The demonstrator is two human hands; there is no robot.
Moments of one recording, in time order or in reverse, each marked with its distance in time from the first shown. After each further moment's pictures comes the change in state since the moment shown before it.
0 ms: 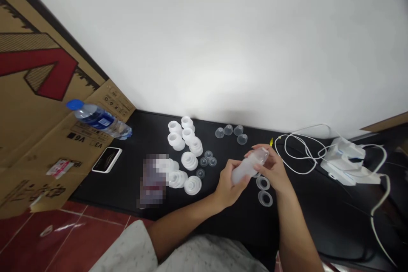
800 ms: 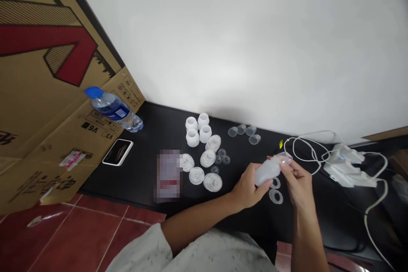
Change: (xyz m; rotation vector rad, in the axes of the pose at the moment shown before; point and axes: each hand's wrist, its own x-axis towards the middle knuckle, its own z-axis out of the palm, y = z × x) left_hand -0.006 -0.009 0.004 0.039 -0.096 0.130; right_hand -0.039 0.004 0.007 -0.213 0.409 0.081
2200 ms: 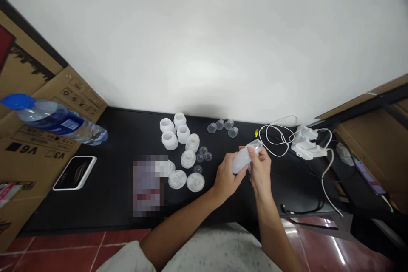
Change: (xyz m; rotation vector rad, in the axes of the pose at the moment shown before) left_hand 0.001 -0.004 -0.005 0.161 0.085 0.069; right_hand -0.011 -0.010 0.066 0.238 0.276 0.070
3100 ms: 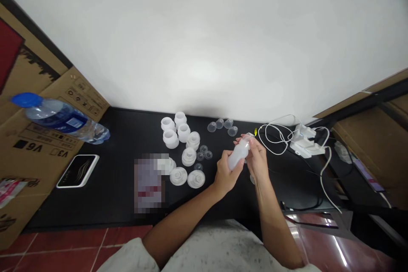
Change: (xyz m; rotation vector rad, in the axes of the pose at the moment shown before) left_hand 0.006 0.006 -0.003 -0.209 0.071 -0.194; right_hand 0.018 -0.006 0.009 0.118 -0.227 0.022
